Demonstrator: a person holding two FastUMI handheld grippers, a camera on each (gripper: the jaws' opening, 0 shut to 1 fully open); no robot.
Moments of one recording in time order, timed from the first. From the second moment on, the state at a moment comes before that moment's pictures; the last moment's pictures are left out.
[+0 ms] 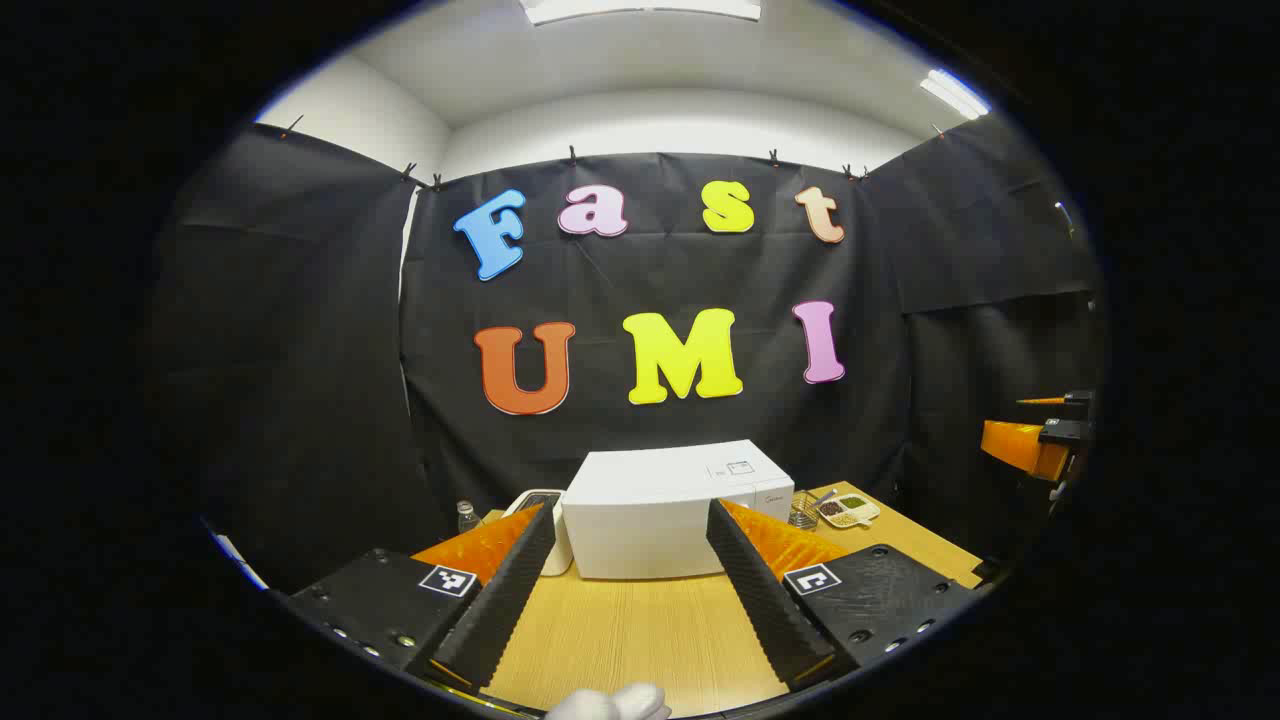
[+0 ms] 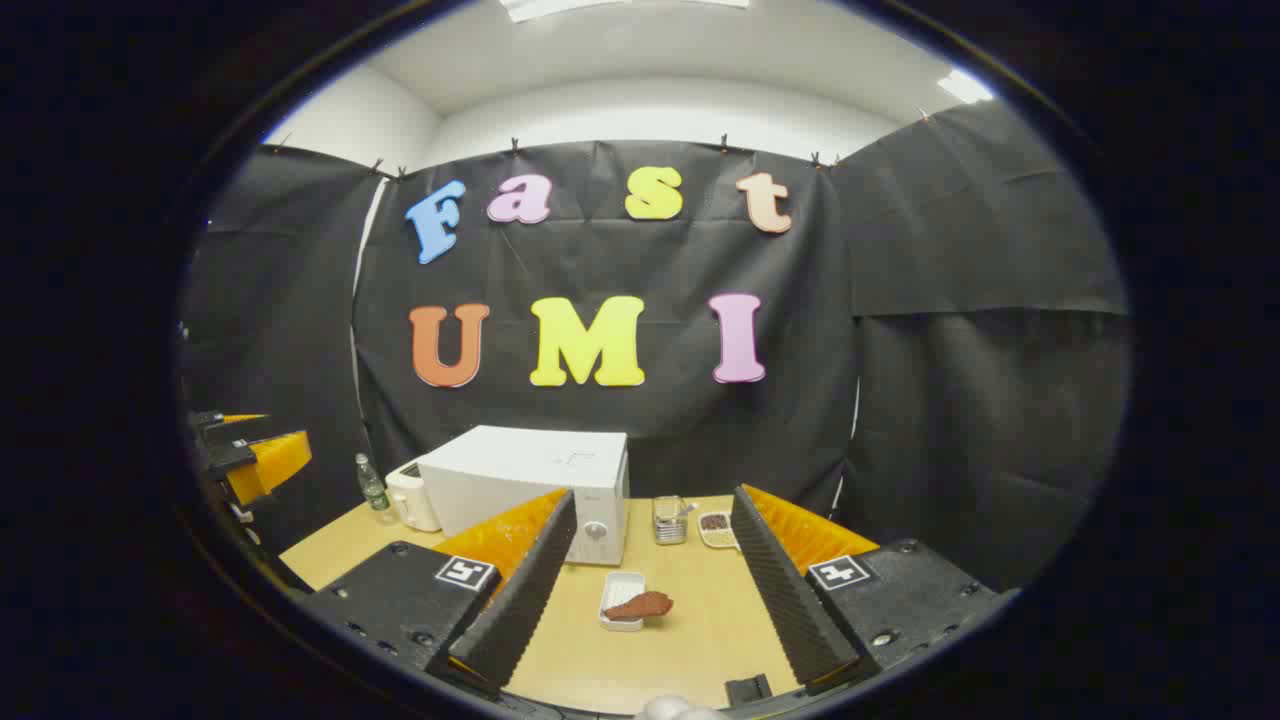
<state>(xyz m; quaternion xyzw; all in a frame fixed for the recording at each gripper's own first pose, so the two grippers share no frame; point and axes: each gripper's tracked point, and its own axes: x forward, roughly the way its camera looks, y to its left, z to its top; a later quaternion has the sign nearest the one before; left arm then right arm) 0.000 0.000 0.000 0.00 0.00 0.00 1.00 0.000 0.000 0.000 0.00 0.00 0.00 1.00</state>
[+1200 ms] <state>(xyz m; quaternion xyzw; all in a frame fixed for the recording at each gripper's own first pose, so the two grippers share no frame) 0.148 -0.128 -0.107 -0.01 0.01 -0.03 1.00 0.065 -0.079 0.011 -0.03 0.02 0.01 1.00</state>
